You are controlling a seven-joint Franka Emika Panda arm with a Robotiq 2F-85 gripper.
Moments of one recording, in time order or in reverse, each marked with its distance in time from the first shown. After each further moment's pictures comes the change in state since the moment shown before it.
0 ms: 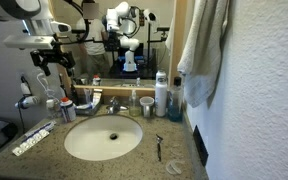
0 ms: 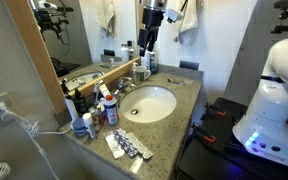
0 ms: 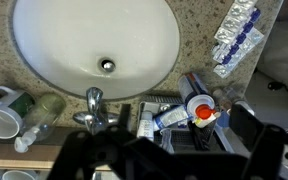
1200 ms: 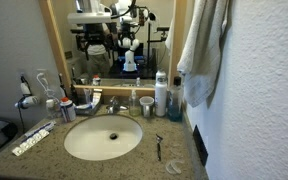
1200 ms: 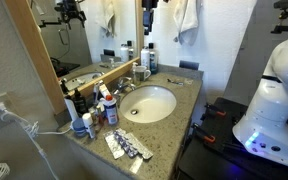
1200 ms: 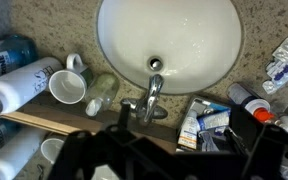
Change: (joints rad) arm -0.124 0.285 -0.142 0.479 -0.094 -0.302 -0.427
